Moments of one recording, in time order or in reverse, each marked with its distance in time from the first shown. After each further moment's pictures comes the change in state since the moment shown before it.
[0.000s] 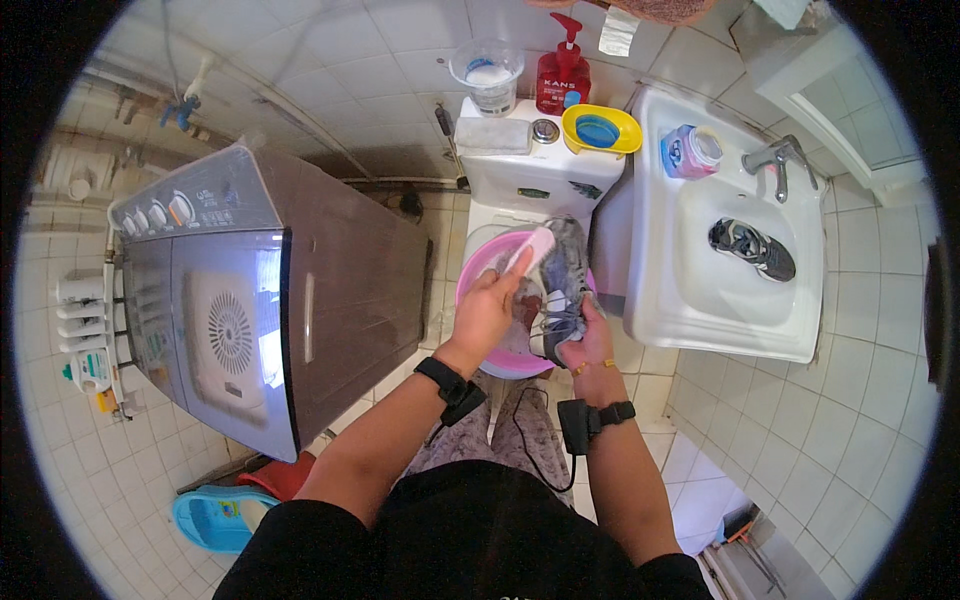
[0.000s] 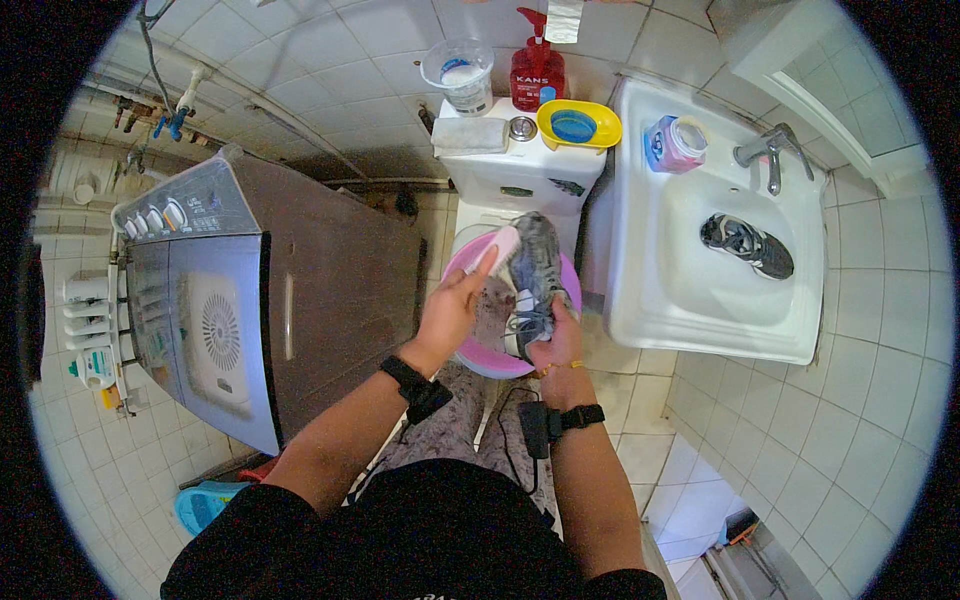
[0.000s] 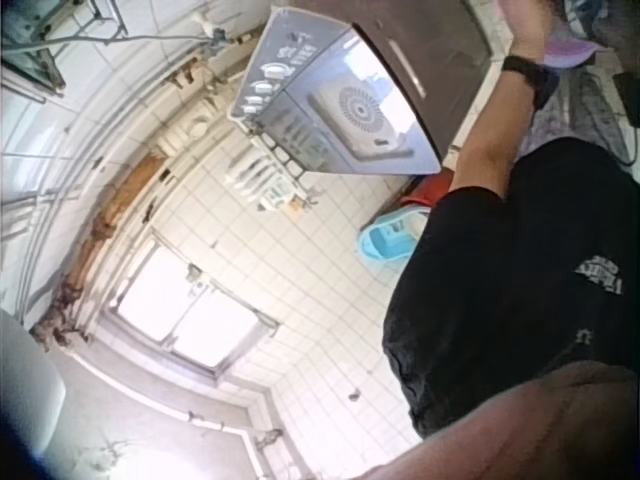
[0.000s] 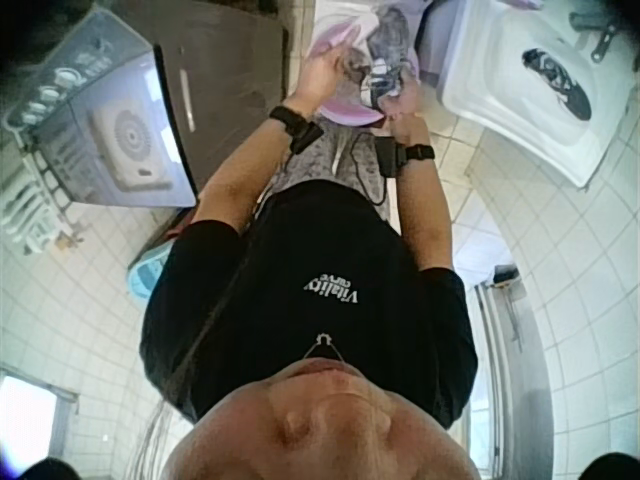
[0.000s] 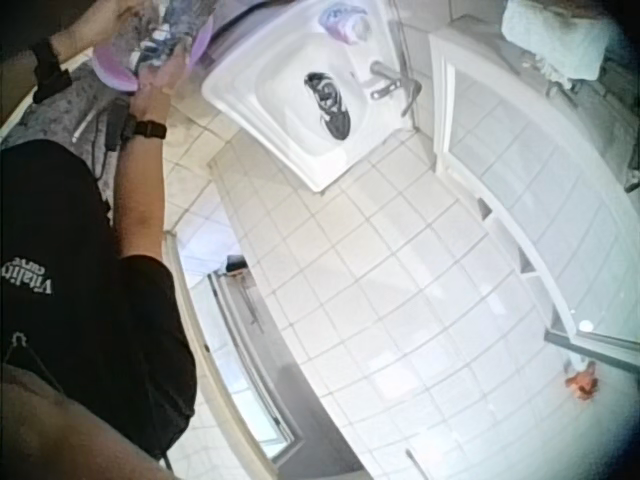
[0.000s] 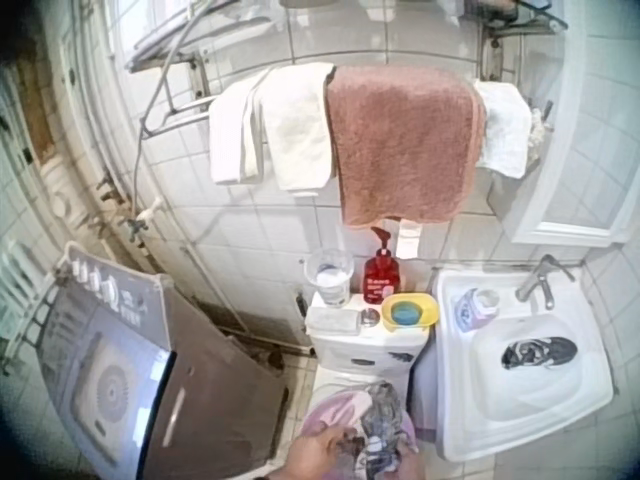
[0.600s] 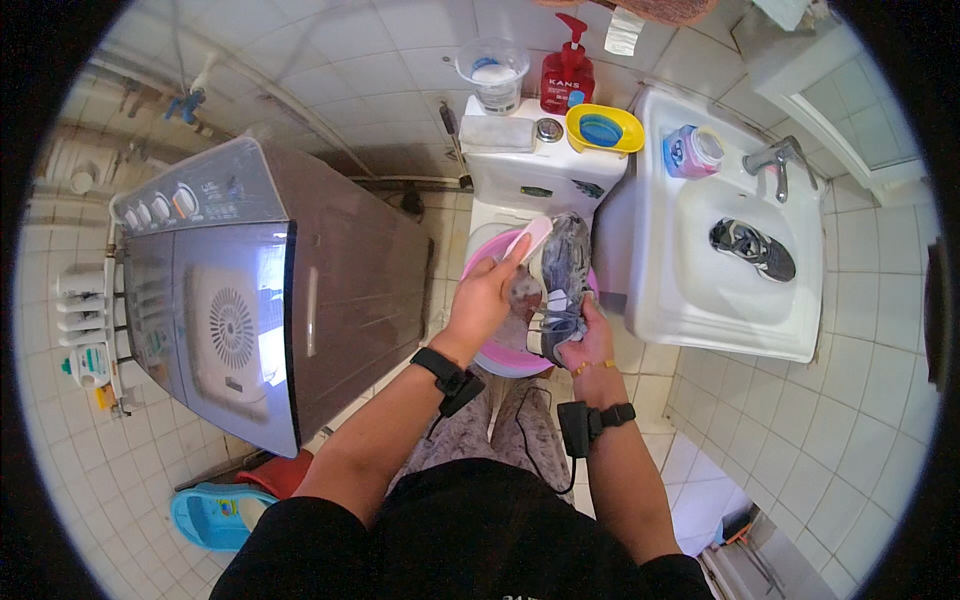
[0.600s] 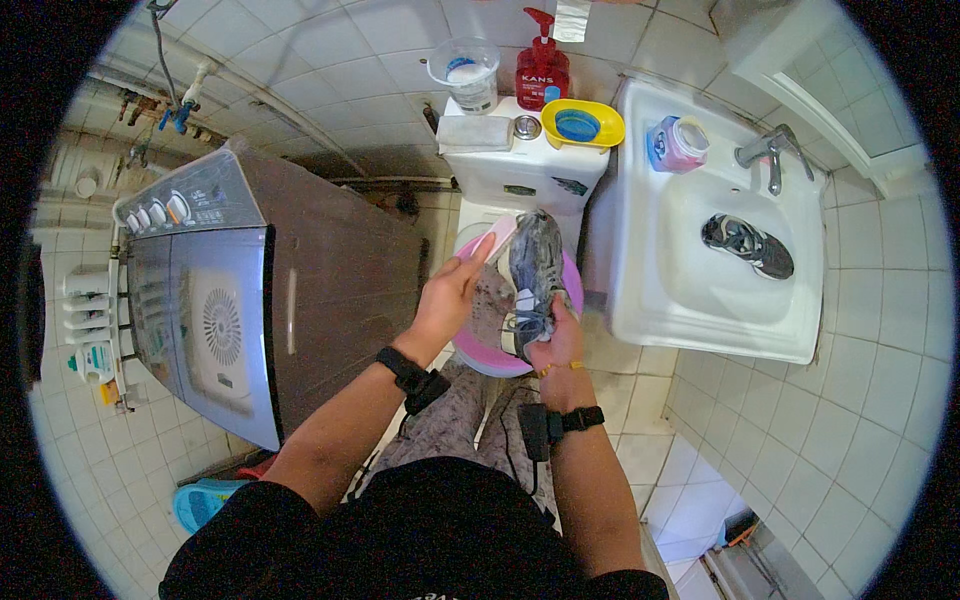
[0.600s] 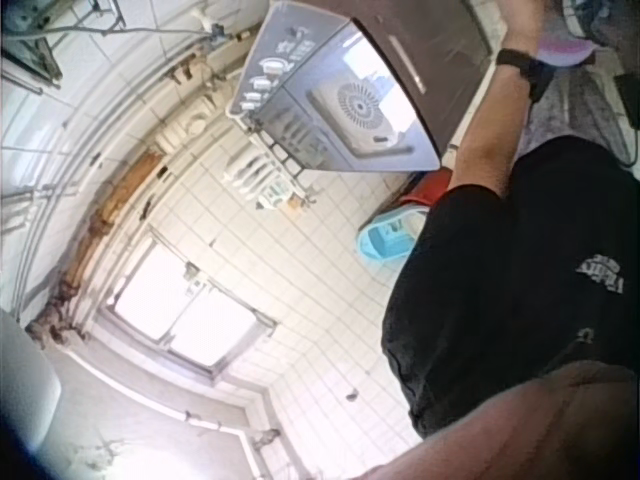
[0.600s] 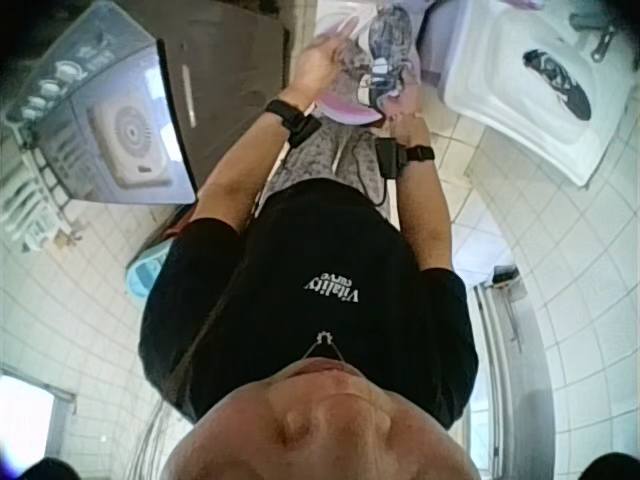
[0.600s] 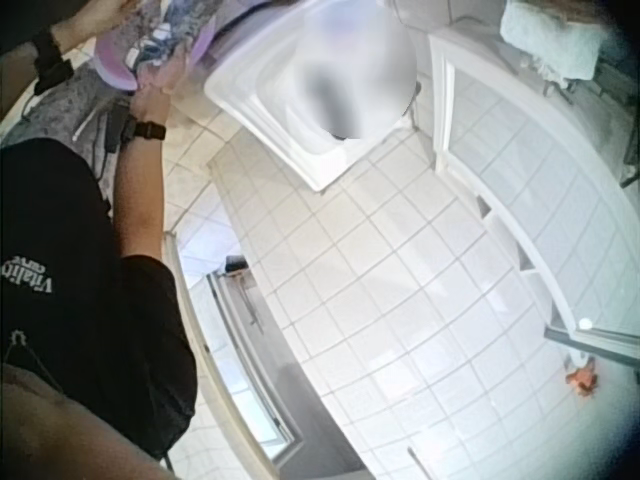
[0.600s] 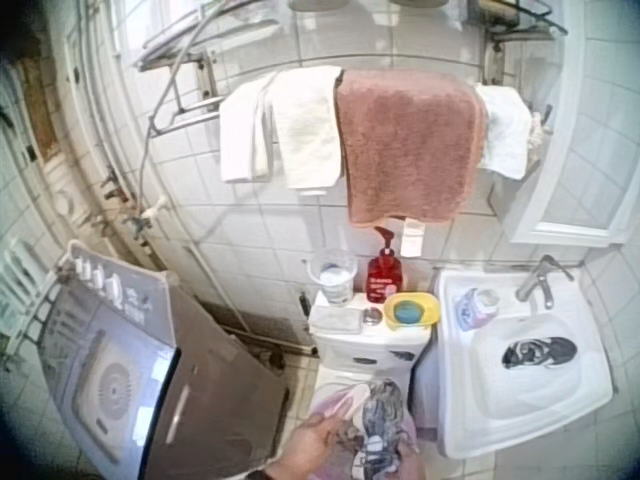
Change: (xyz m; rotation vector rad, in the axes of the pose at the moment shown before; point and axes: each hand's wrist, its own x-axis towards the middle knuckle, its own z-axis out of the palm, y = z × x) left_hand 0.008 -0.001 -0.014 0.030 0.034 0.010; right_hand -0.004 0.005 -0.001 -0.010 -0.055 -0.002
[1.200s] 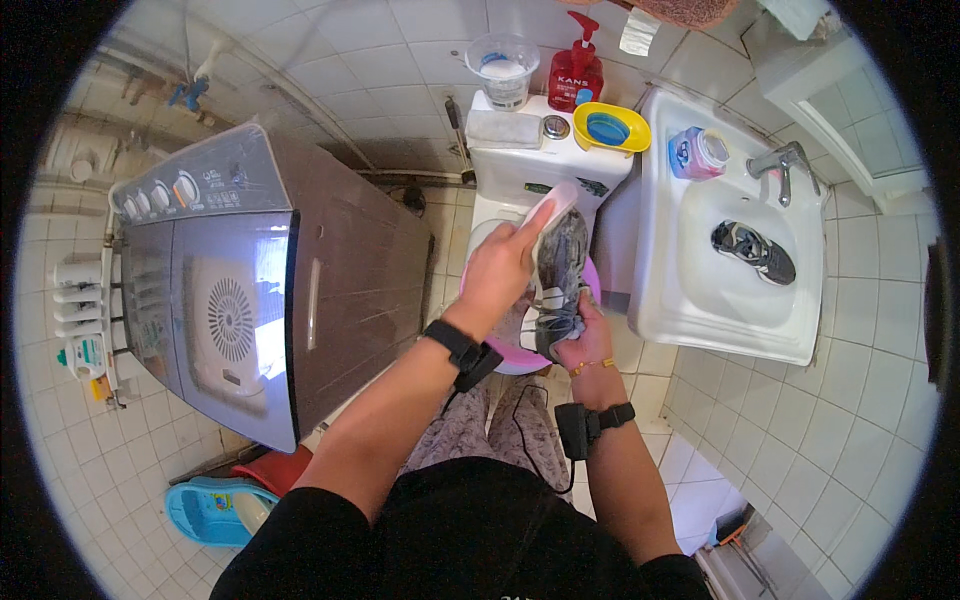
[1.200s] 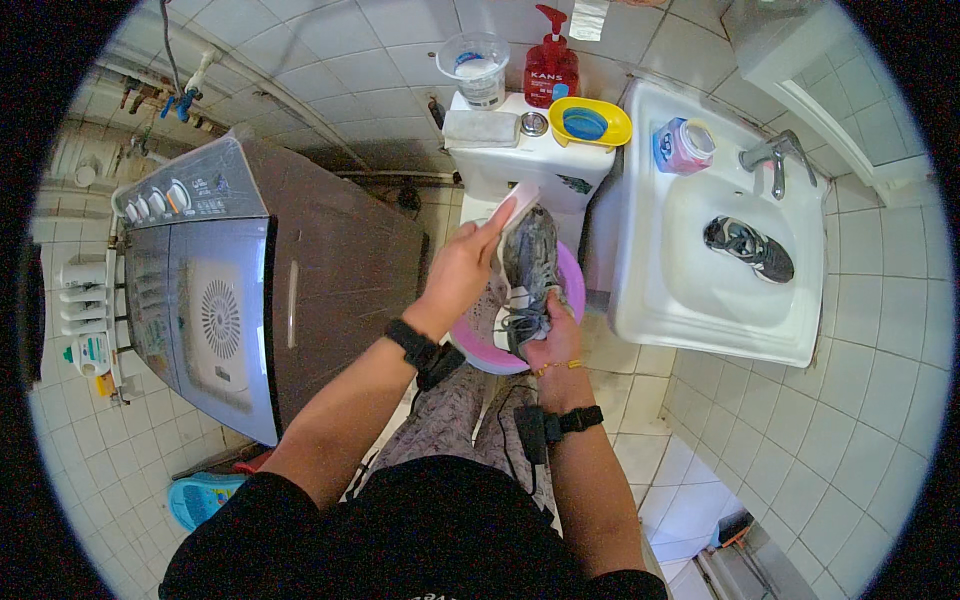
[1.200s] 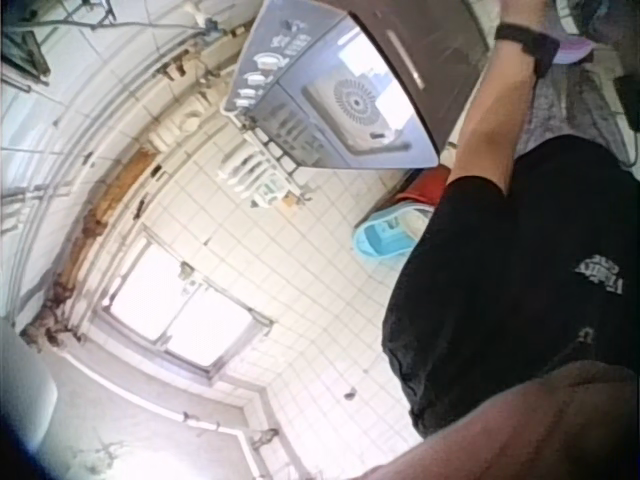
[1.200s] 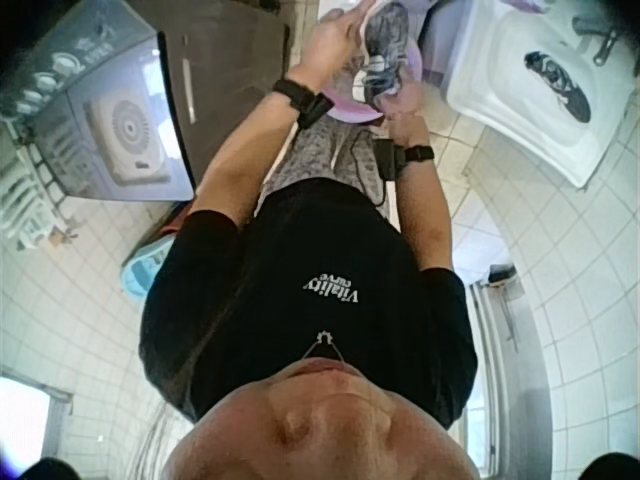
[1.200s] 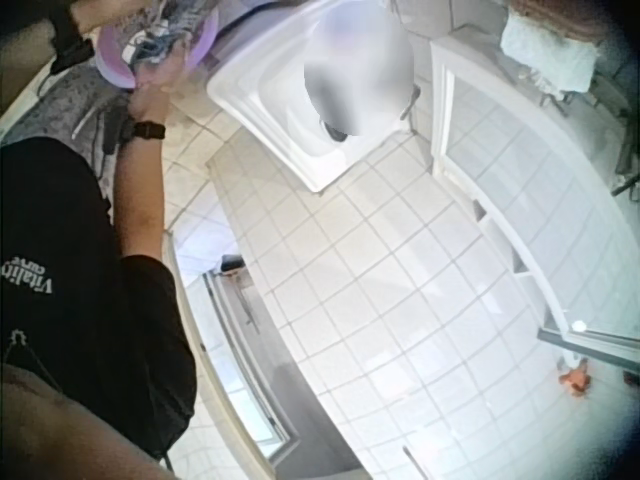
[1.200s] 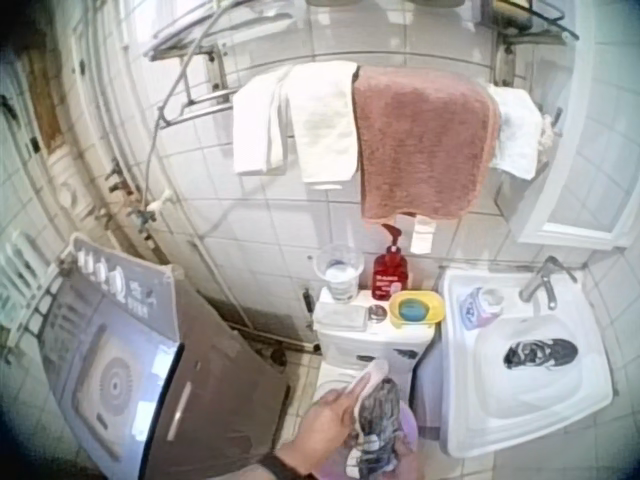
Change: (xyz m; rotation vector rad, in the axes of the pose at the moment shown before) left_hand 0.035 0.023 -0.010 0.033 0.089 0.095; right_hand -0.010 0.007 0.021 -0.018 0.042 -0.007
